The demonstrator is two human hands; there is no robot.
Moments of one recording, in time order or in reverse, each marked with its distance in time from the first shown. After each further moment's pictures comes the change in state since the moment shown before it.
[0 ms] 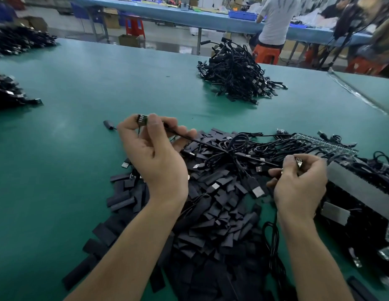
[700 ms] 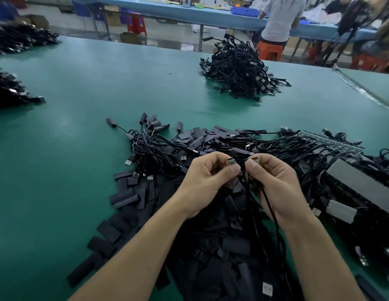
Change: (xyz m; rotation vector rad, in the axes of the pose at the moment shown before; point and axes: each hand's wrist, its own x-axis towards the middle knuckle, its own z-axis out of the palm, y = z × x) left_hand -0.030 -0.044 -0.030 0.234 -0.775 -0.645; right_hand -0.011 0.002 0.005 0.468 -0.723 0.249
